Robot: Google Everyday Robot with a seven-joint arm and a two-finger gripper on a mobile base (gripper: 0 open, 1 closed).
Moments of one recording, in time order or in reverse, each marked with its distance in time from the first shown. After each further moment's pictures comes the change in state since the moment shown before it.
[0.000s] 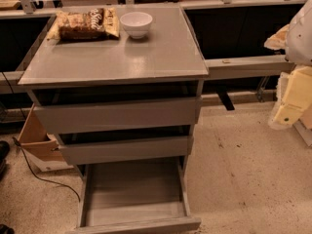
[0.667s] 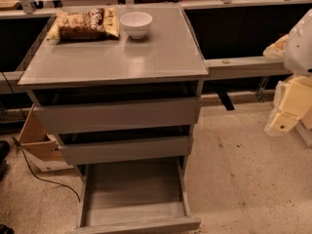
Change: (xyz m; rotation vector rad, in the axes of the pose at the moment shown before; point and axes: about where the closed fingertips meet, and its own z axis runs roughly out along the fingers) arm 0.003 0.006 0.015 -0.018 -0.029 0.028
